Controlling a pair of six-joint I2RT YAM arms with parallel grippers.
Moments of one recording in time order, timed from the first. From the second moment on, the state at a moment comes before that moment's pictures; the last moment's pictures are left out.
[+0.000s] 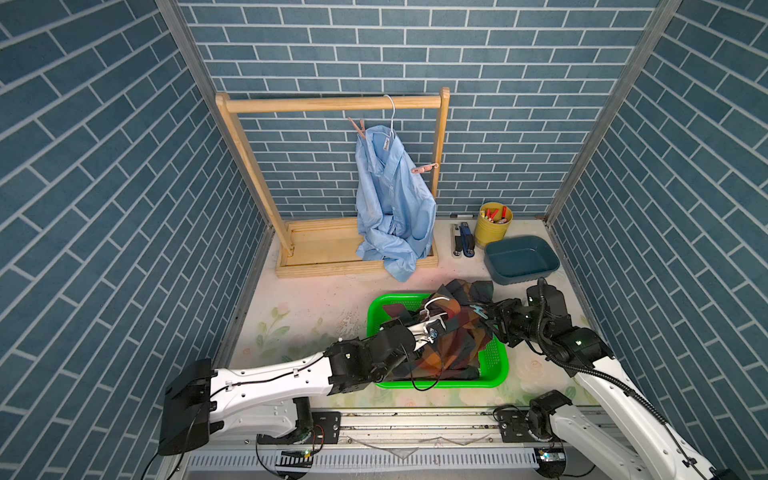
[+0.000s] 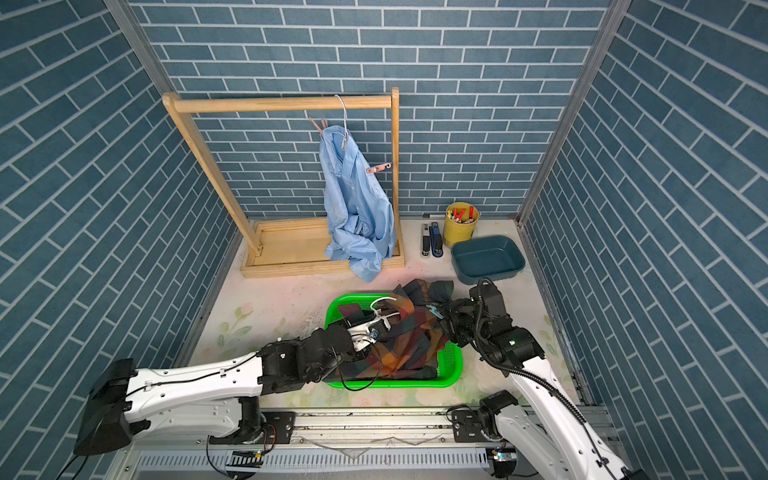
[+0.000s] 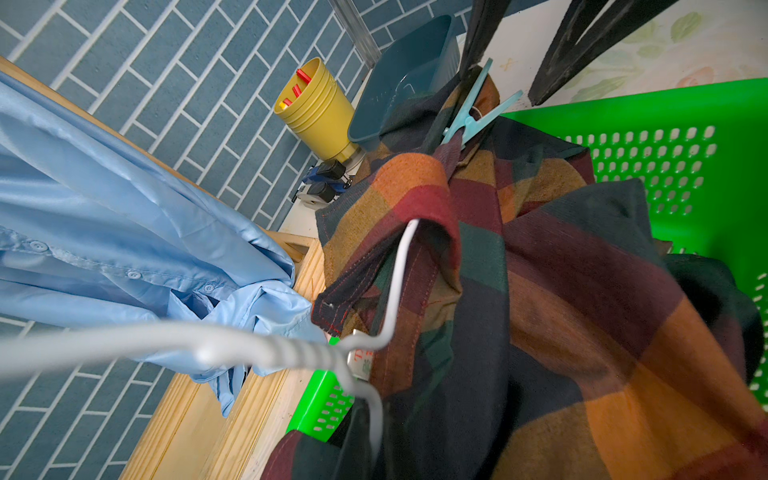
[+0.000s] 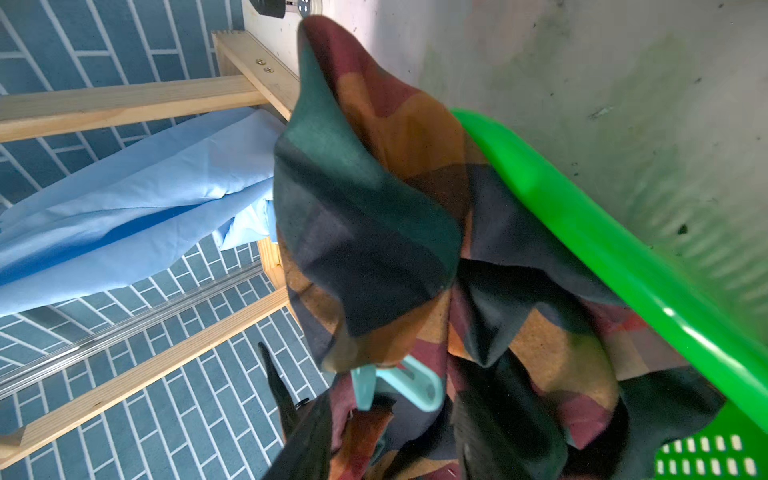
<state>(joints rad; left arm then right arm) -1.25 1.13 0.73 -0.11 -0.53 0.37 0.42 0.77 0.70 -0.65 -0.26 1.52</state>
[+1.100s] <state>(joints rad) -1.26 1.13 0.73 -0.11 -0.51 0.37 0.41 0.77 0.65 -0.61 -0.22 1.55</state>
